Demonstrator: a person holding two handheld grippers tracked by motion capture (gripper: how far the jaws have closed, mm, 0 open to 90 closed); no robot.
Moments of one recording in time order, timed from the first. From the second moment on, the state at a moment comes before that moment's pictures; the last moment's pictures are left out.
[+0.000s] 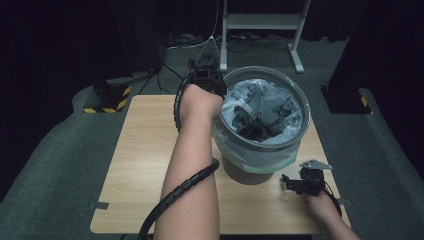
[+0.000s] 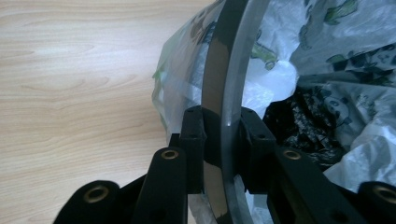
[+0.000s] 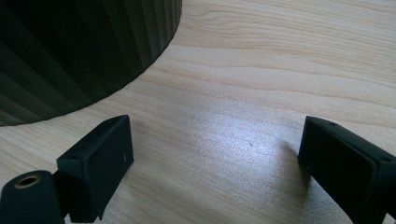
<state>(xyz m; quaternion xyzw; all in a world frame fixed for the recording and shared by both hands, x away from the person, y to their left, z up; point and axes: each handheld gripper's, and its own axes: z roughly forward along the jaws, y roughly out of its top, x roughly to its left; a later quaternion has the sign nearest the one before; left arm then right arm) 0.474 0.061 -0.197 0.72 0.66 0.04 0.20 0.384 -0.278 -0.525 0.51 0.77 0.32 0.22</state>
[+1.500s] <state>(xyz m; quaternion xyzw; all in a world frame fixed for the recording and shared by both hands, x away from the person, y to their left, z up) 0.453 0.128 -0.186 0.71 0.66 0.01 0.25 0.384 -0.278 -0.525 0.51 0.77 0.32 0.22</state>
